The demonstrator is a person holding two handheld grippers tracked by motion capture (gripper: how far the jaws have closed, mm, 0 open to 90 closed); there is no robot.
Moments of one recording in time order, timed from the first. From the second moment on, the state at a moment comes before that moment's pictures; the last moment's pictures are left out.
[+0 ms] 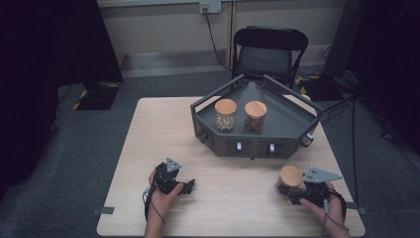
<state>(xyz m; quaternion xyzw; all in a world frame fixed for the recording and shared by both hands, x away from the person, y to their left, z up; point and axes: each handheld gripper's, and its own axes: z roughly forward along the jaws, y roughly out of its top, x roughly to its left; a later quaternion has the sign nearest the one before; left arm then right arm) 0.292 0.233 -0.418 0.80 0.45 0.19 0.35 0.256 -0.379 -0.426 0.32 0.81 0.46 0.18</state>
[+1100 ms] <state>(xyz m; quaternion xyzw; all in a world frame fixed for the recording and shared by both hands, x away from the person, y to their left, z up) 0.292 0.233 -0.418 0.80 0.45 0.19 0.35 0.257 -0.389 -0.391 0.32 0.80 0.47 0.19</state>
